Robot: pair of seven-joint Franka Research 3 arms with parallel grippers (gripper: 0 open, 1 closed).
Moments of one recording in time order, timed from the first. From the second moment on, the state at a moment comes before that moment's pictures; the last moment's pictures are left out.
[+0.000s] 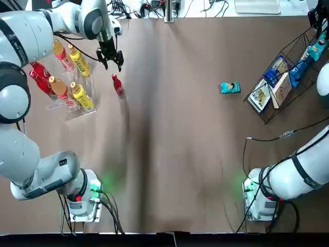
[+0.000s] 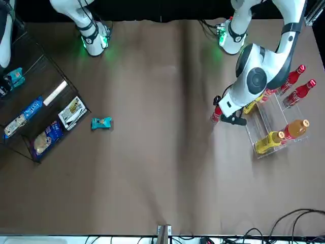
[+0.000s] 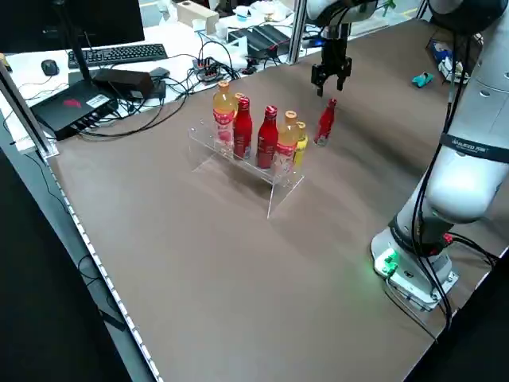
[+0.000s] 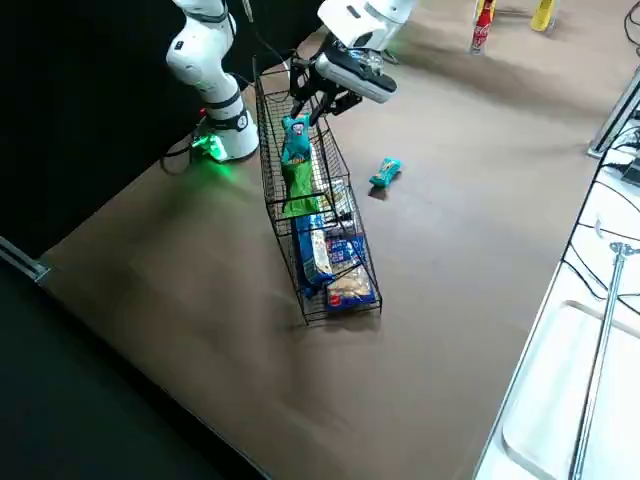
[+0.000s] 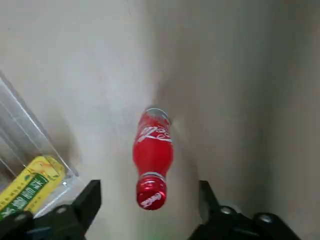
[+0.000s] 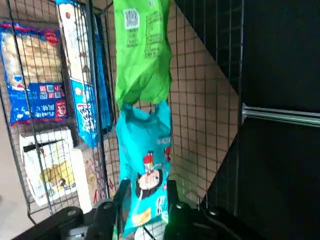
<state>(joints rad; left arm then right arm) 0.30 0.17 -0.67 -2.04 0.05 1.98 -0.23 0.32 0.19 -0.53 -1.52 -0.34 1.25 0.65</state>
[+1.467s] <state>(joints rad) 0.28 0.20 -0.67 -2.08 0.07 1.98 -0.27 0.60 0.32 -0.50 -1.84 0.14 1.71 1.09</state>
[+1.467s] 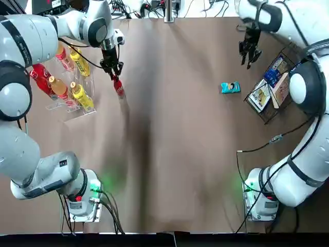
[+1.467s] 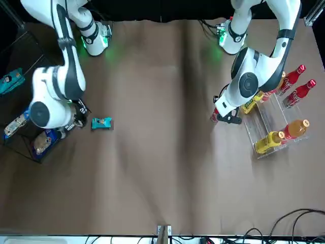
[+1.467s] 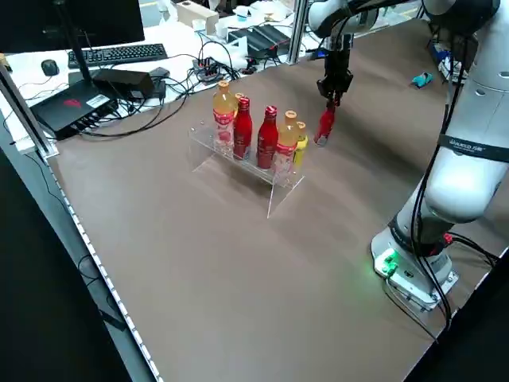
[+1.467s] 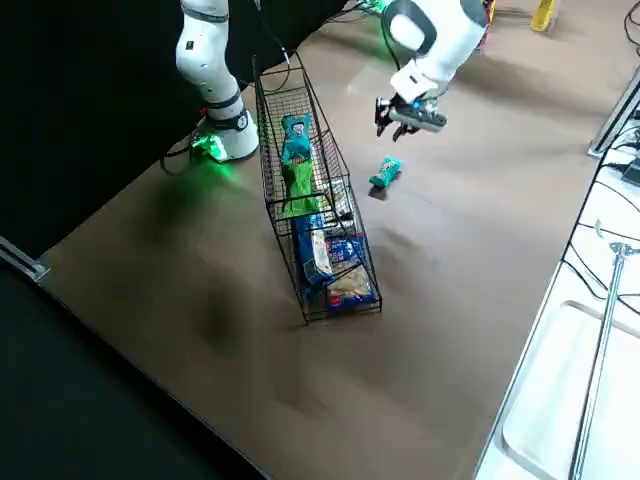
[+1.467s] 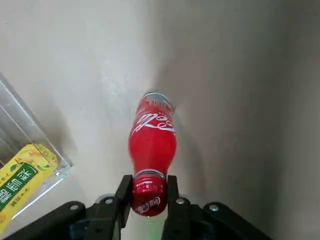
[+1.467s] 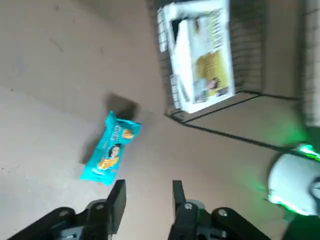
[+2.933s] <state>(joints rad) 0.61 0.09 -0.66 -1.52 0.21 1.48 0.17 0.74 0.56 -0.51 -2.00 0.18 2.20 1.42</state>
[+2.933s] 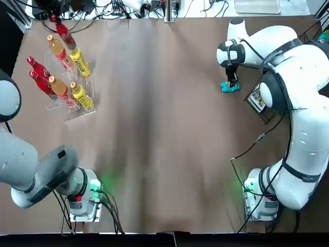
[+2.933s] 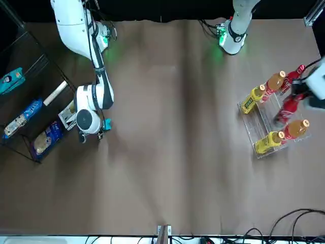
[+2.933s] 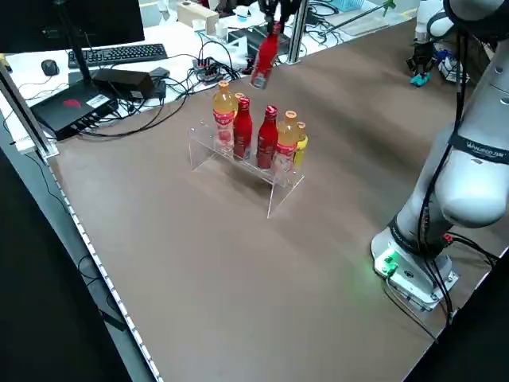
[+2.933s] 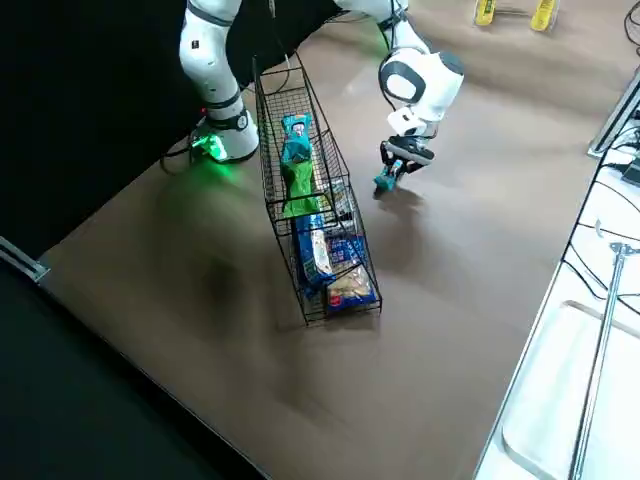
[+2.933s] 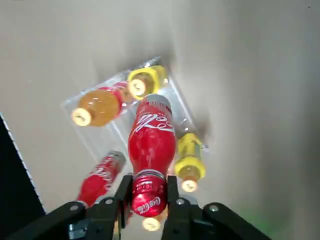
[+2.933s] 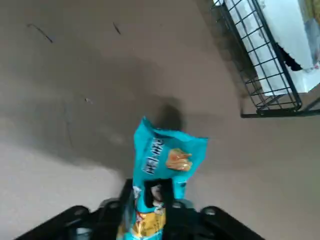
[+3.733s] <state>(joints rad) 0.85 0.13 -0.65 -1.47 0.21 1.52 0.42 0.74 0.55 -0.52 -1.91 0.18 2.04 1.36</state>
